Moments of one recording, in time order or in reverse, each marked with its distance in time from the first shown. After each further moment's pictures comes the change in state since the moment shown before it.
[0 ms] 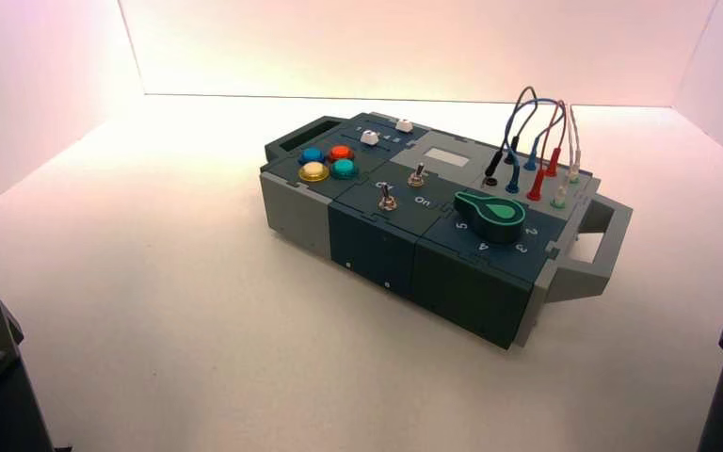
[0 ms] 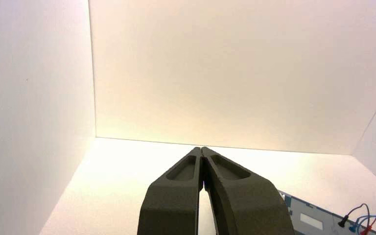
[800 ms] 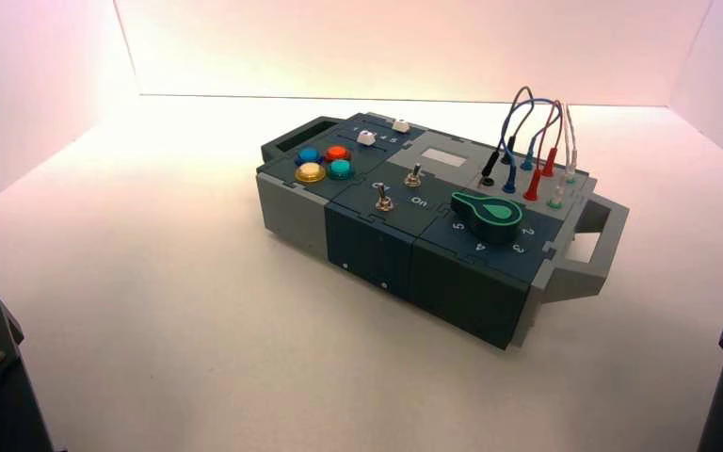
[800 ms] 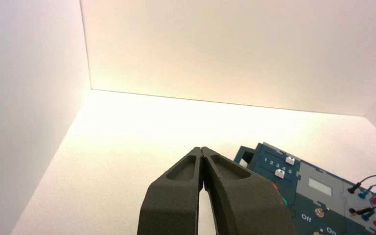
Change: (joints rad) left arm 0.002 0.195 0.041 -0.005 -0.017 0.005; right arm 0.066 0.112 -0.005 0.339 0.176 -0.052
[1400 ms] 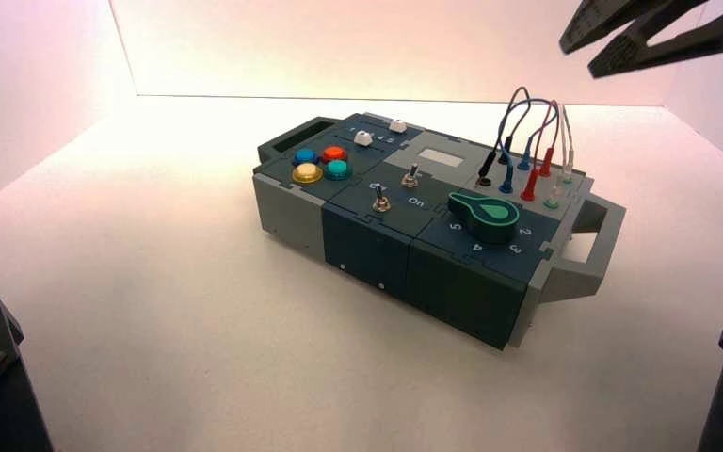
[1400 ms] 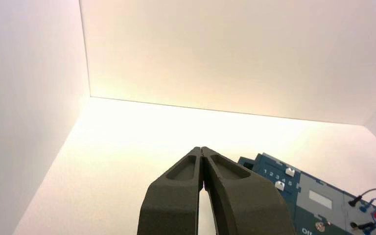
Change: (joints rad) left arm 0.000 0.087 -0.015 -0.003 -0.091 -0.003; right arm 0.124 0.468 -0.058 0.054 0.080 0.005
